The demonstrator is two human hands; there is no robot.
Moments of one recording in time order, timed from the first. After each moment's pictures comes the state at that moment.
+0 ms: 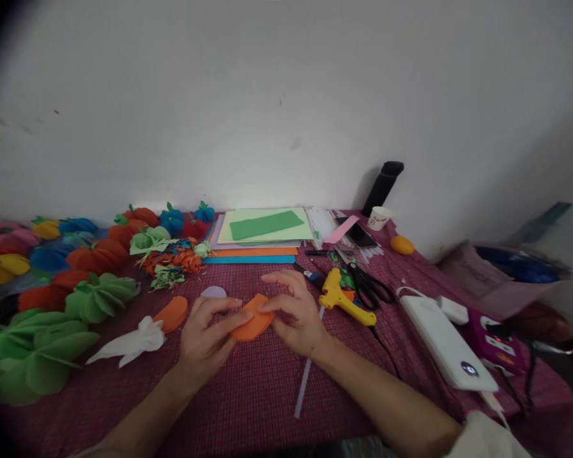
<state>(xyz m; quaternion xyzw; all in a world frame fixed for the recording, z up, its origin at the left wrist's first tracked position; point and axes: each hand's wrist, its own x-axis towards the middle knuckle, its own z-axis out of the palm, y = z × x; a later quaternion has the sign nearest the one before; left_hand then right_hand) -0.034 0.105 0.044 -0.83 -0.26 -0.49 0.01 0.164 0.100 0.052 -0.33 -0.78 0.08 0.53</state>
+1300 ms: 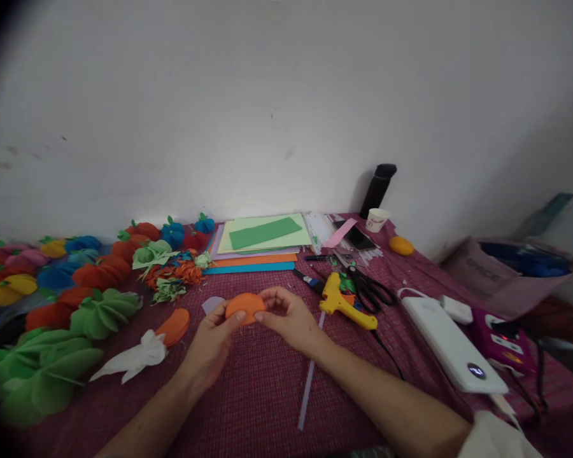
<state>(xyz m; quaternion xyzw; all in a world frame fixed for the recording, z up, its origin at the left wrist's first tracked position) -0.010 0.112 0.034 -0.43 -0.36 -0.52 -0.64 0.150 0.109 0.038 -0.39 -0.56 0.52 0.52</state>
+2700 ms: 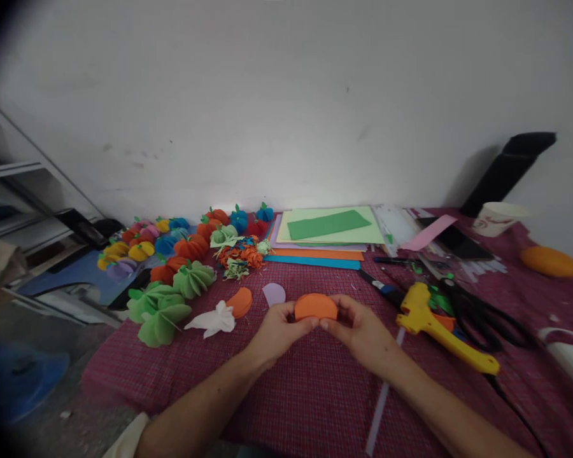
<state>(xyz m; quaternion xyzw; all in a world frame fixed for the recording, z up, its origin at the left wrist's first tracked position) -0.015 0.112 0.025 -0.56 -0.43 -0.42 -0.57 0.153 0.110 0.031 -0.43 -0.58 0.55 0.42</state>
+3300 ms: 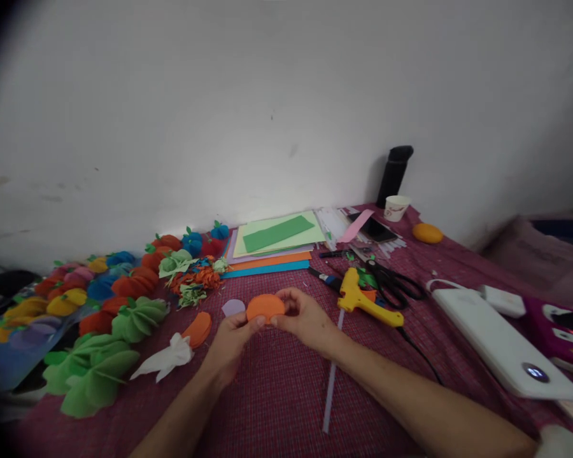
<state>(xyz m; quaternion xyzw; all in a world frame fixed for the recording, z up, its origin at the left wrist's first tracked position) -0.017 0.115 0.033 -0.49 -0.44 -0.43 -0.62 0.149 0.112 0.030 -0.42 -0.52 0.56 0.49</state>
